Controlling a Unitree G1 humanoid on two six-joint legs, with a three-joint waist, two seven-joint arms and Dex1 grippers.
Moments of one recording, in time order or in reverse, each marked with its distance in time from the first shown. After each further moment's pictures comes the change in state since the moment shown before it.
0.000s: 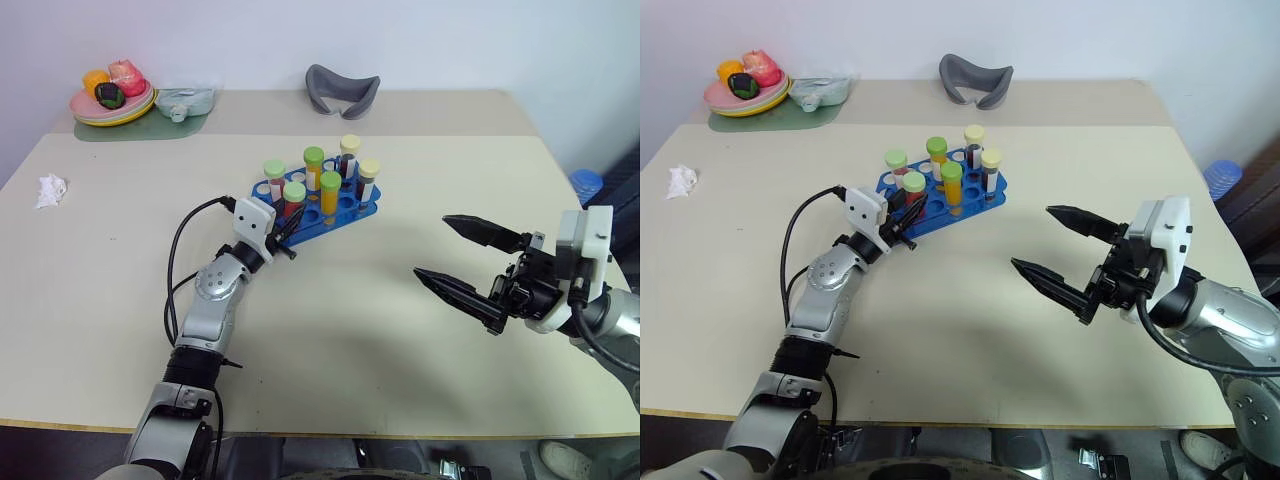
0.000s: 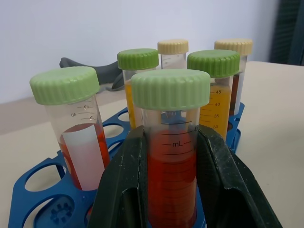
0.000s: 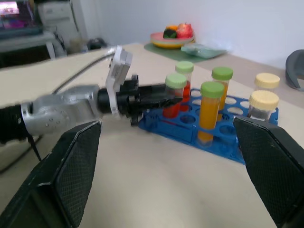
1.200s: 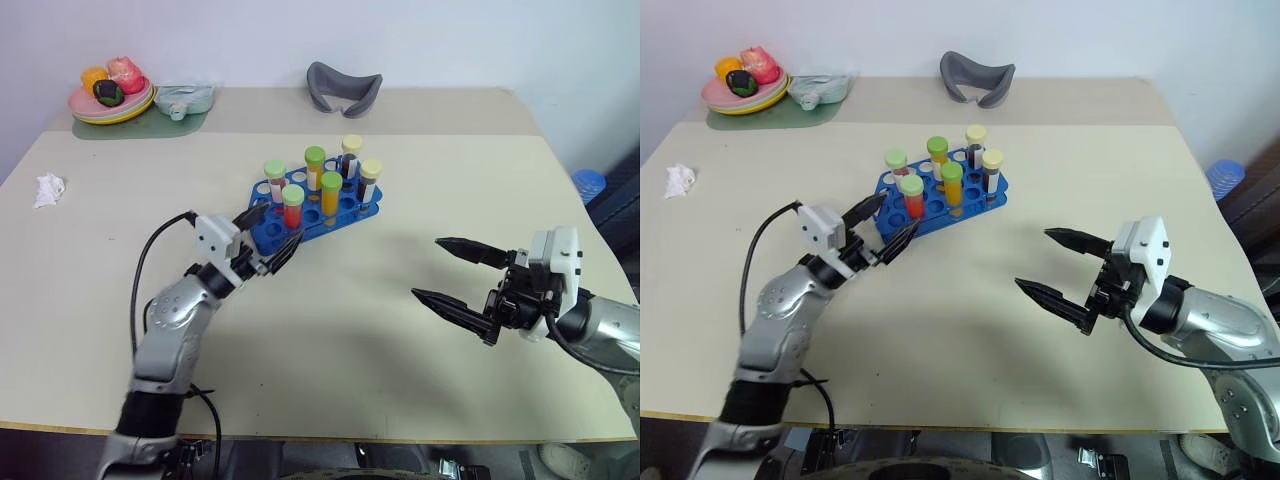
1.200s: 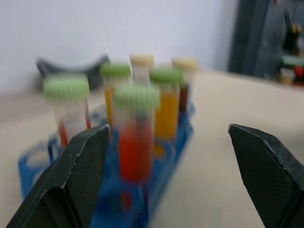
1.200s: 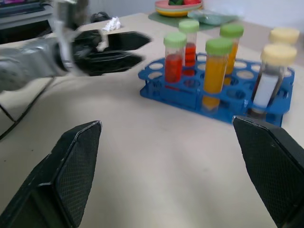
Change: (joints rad) left arm 0.308 0.212 0.085 -0.451 -0.242 0.234 -0.174; right arm 0.071 0.054 0.087 0.116 -0.148 -0.075 0.101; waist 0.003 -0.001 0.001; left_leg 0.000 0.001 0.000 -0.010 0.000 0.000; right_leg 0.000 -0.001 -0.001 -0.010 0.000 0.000
